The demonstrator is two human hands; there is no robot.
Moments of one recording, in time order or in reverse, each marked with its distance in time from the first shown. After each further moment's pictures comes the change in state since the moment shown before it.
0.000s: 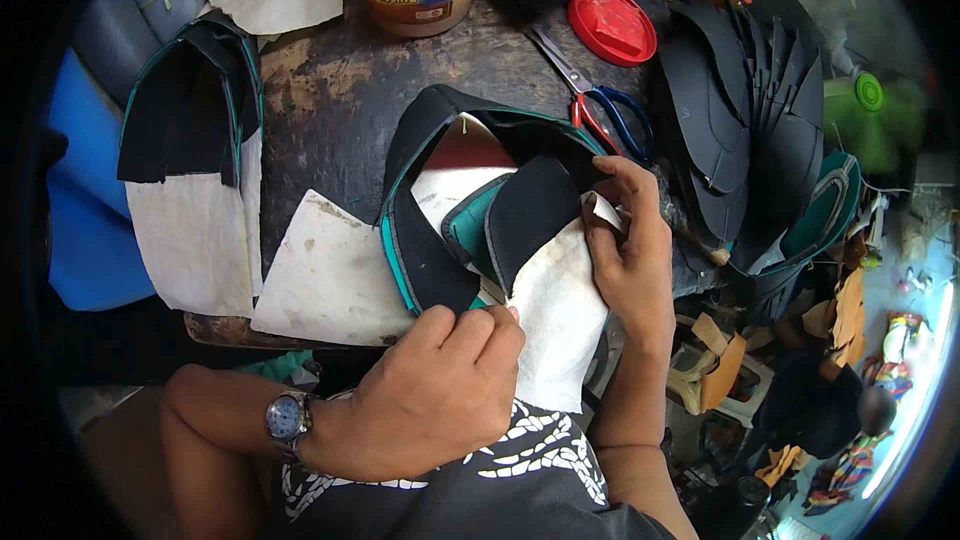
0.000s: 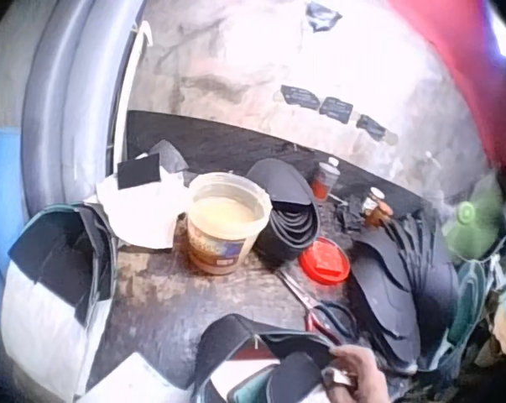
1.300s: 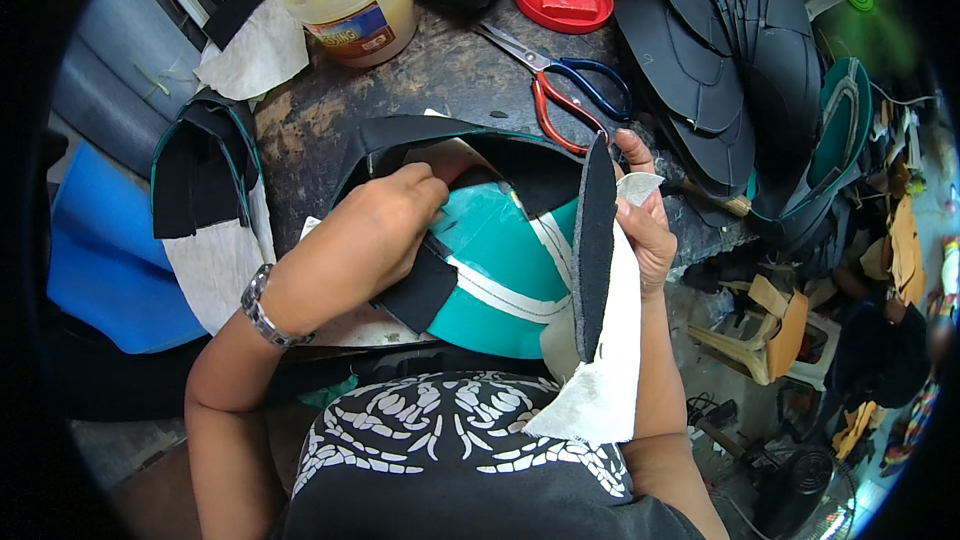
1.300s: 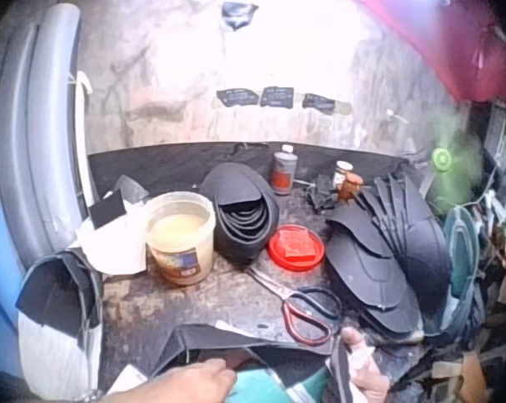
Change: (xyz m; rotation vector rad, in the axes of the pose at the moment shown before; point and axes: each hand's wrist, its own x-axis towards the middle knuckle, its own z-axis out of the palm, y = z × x) left_hand 0.038 -0.094 0.008 -0.286 -0.034 -0.139; right_hand -0.020 0.059 0.011 1.860 -0.085 -0.028
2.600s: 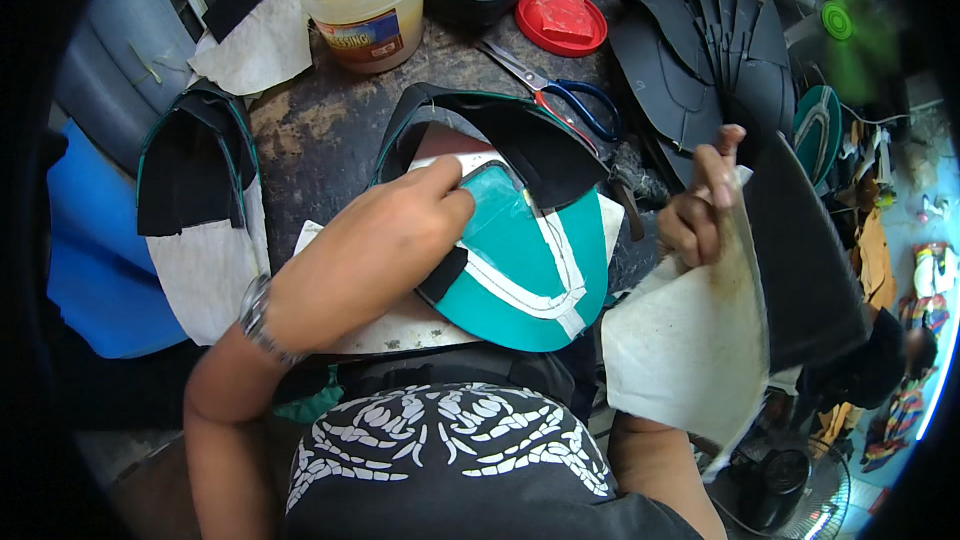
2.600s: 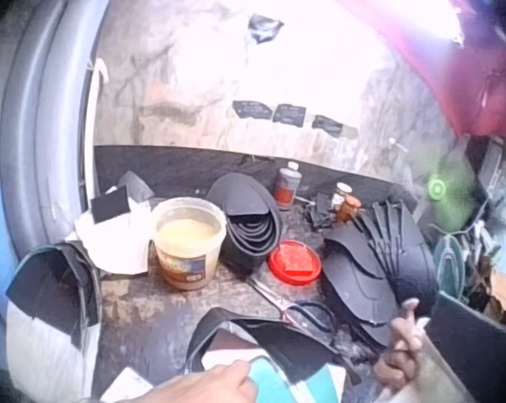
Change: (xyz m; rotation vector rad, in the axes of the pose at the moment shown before) left_hand 0.001 0.019 -0.017 0.138 0.009 0.106; right_hand 0.037 -0.079 0.001 0.140 -0.556 0.125
